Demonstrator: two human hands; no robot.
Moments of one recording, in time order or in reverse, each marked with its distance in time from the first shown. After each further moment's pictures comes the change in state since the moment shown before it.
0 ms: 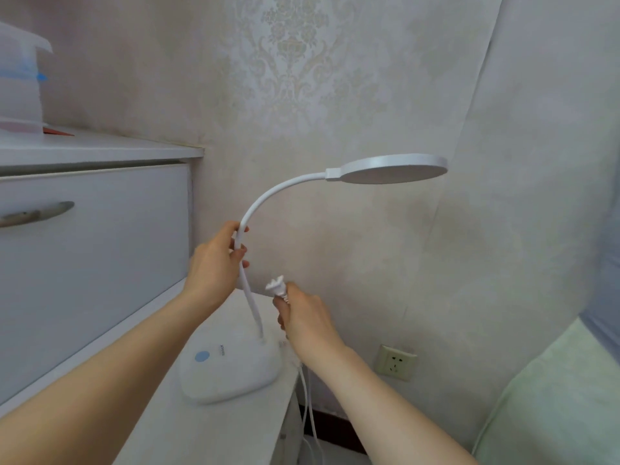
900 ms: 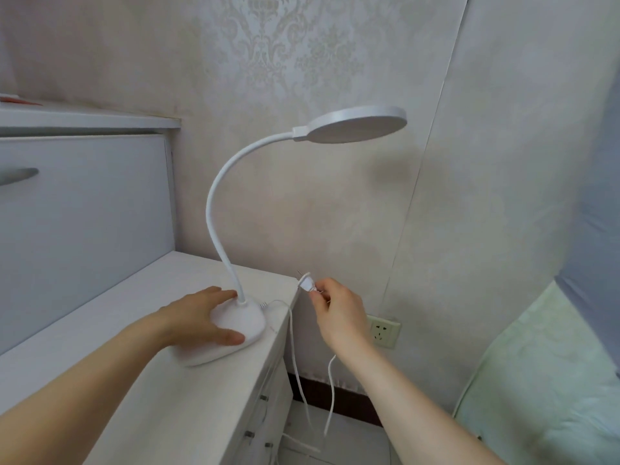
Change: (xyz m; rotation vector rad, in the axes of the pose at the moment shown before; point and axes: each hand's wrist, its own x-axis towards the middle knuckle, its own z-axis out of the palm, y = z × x) left_hand -0.073 -0.044 0.008 0.605 -0.771 -0.169; right_hand -0.050 0.082 -0.026 0.100 0.220 0.119
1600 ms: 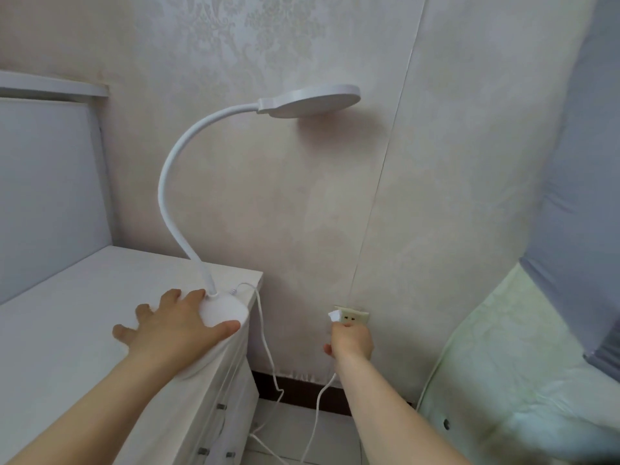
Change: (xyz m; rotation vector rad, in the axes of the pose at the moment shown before) left_hand 0.016 0.056 0.050 0.053 0.268 -0.288; right_hand 0.020 0.139 0.028 0.403 0.311 0.915
